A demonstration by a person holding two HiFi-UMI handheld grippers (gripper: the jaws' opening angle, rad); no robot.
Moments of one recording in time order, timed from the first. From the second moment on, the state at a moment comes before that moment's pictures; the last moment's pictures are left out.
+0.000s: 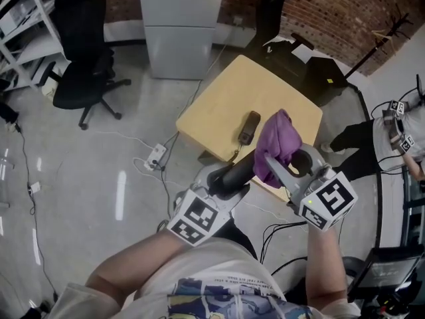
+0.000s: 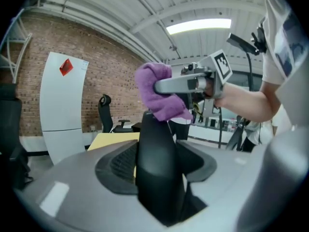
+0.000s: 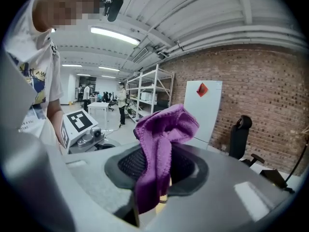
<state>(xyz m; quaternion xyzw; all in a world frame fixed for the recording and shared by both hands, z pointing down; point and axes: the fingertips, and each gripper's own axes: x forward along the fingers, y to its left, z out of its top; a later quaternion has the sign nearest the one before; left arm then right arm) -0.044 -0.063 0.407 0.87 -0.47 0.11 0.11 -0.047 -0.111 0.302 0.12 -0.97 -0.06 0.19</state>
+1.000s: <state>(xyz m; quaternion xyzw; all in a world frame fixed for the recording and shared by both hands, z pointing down) -0.062 -0.061 0.404 0.87 -0.46 0.09 0.14 -0.032 -0.111 0.304 0.14 -0.97 -0.05 0.19</state>
